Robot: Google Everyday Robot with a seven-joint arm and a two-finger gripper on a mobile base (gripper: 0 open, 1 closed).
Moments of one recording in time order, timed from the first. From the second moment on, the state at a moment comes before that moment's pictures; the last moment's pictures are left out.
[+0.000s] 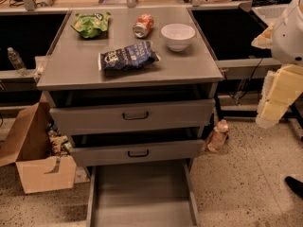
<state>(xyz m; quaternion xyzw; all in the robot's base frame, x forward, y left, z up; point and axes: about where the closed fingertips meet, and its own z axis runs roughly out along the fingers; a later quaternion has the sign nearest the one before) 0.438 -0.216 0.977 -0.60 0.78 -0.04 0.16</state>
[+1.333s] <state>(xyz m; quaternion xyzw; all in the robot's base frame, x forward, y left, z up) 0.494 -0.155 0.972 -0.62 0.76 0.00 0.22</state>
